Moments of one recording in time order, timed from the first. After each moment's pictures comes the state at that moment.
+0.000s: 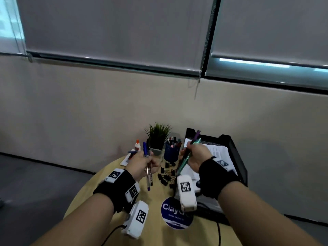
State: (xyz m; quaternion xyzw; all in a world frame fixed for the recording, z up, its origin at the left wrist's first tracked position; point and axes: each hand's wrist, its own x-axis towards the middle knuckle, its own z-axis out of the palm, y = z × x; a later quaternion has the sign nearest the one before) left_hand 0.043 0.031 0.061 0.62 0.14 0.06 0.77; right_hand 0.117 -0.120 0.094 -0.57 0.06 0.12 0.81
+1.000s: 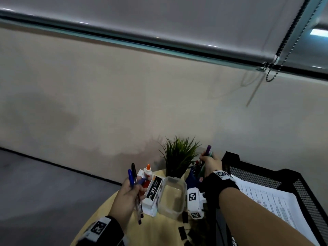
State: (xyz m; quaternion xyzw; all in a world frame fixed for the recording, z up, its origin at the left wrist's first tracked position) left_hand 0.219 0.182 -0.010 0.56 0.23 0.09 0.79; right_hand 0.425 -0.006 -0.010 -0.66 0.16 0.03 0.73
